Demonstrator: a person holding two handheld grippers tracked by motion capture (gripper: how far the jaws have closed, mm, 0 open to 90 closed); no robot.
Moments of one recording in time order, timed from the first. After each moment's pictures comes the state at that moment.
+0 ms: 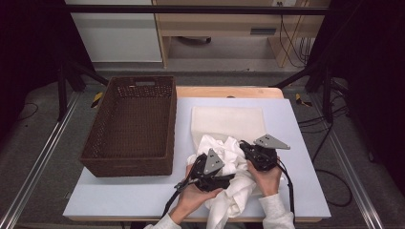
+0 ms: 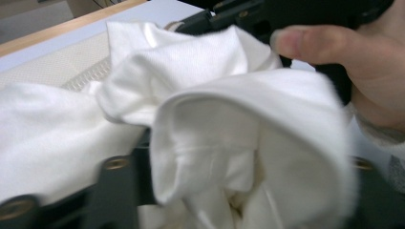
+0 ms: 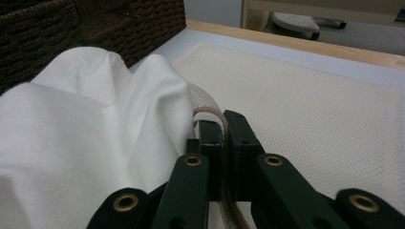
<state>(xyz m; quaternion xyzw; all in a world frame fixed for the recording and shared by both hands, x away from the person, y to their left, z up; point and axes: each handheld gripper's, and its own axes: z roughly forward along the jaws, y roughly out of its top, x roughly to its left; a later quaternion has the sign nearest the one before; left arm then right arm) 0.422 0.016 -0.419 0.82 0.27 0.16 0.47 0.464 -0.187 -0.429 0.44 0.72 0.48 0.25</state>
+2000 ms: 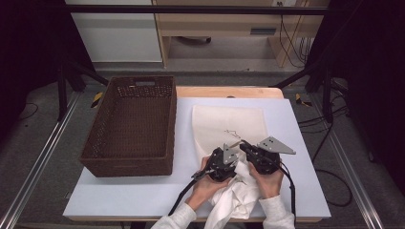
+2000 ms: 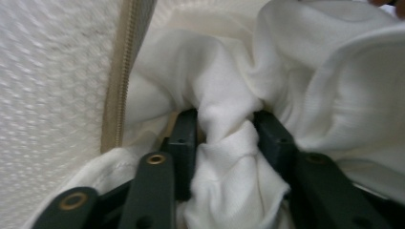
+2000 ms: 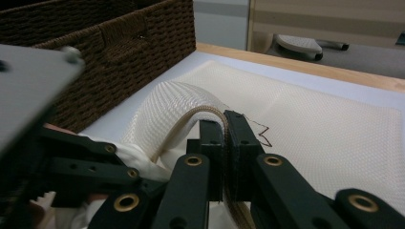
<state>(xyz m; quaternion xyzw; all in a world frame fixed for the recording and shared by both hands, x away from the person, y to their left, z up) 0.456 -0.021 -0.453 0.85 0.26 0.18 0.42 0.450 -0.190 -0.419 0.42 0.71 0.51 0.26</state>
